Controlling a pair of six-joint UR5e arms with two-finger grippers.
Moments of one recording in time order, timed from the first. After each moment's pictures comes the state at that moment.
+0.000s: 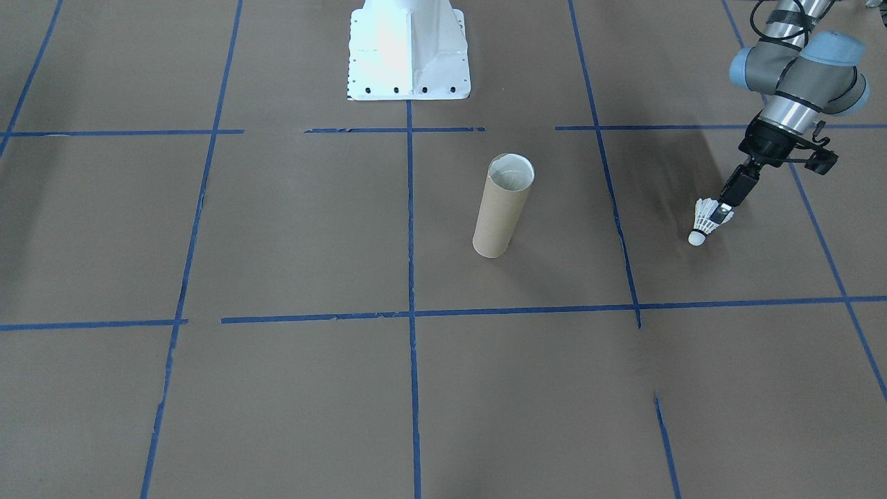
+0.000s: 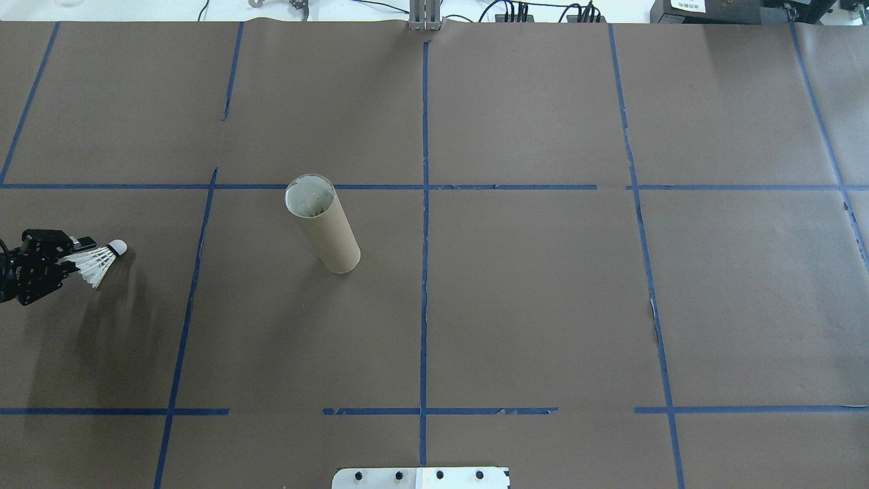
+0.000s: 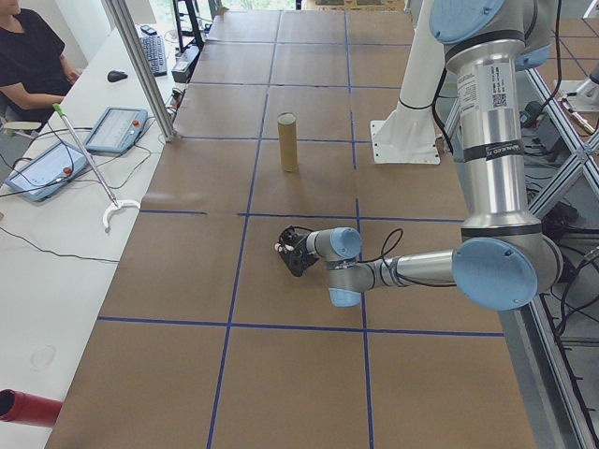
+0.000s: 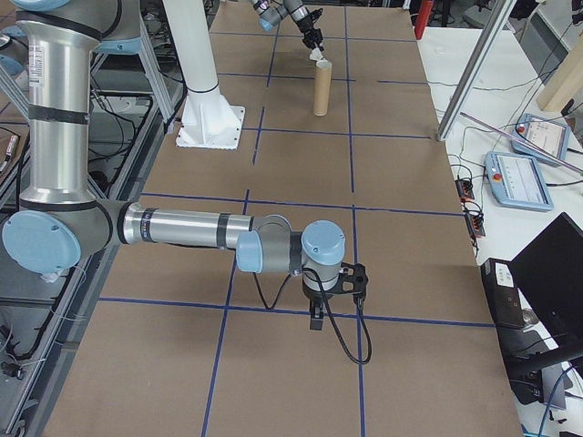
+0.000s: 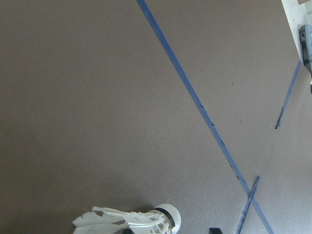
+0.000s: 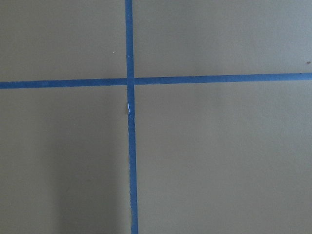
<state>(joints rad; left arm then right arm) -0.71 -1.39 -1.43 -3.23 -1.64 -2.07 1.57 -1.66 1.63 -1.49 2.31 0.08</state>
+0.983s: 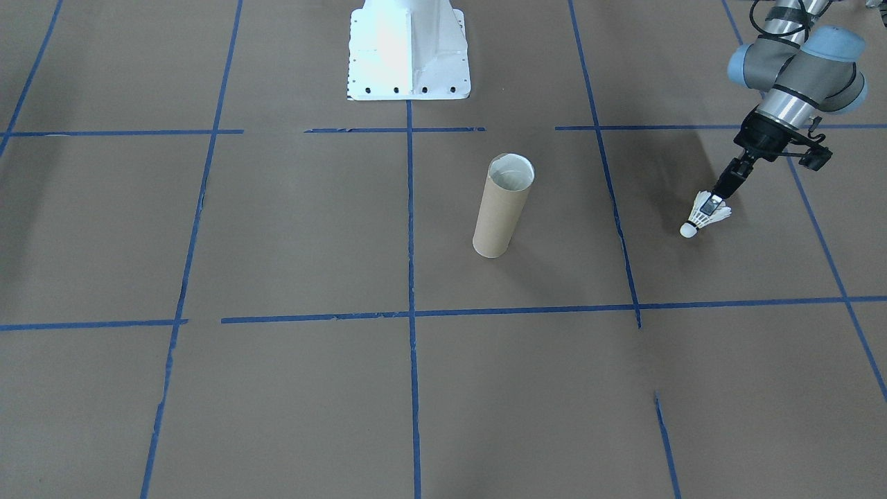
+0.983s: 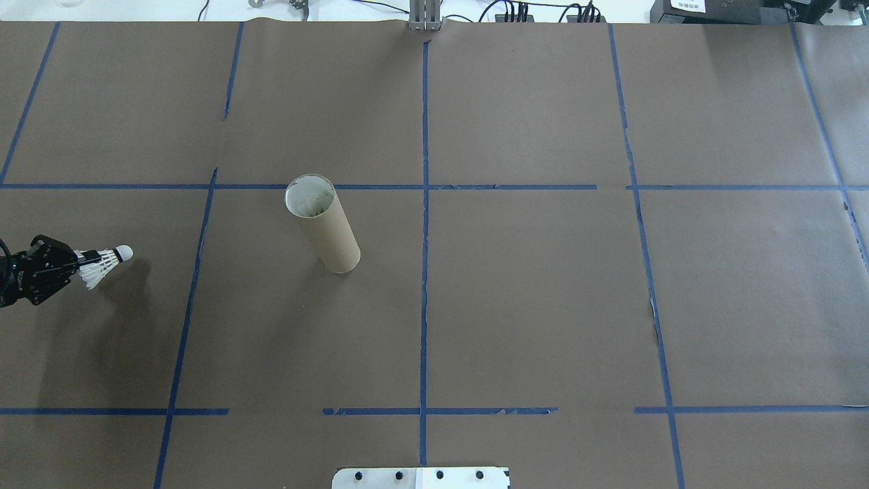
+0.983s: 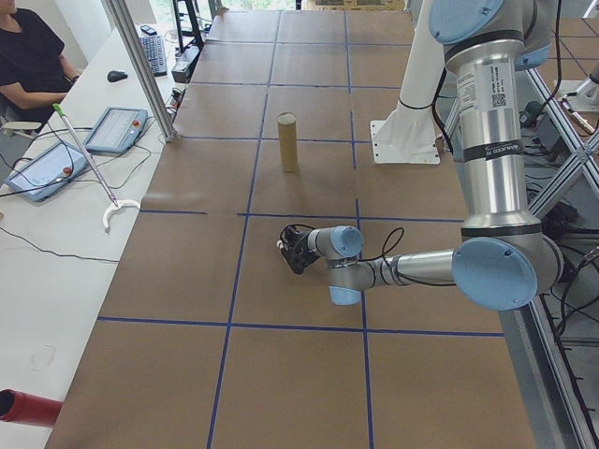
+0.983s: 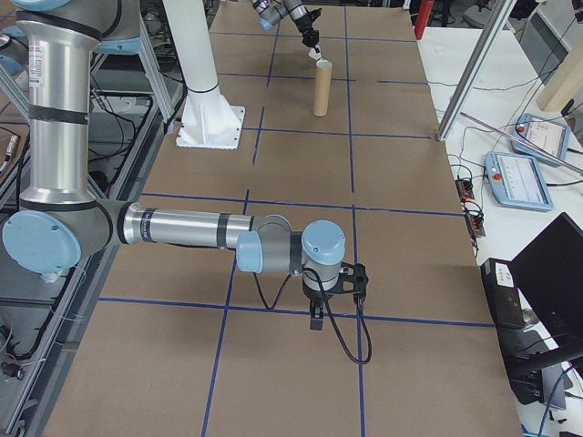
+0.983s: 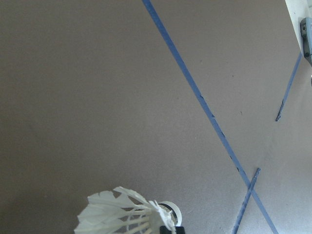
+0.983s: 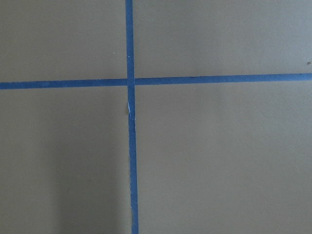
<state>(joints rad) -0.71 -1.36 -1.49 -3.24 -1.73 -2.05 1.57 -1.66 1.63 -1.49 2.31 0.08</state>
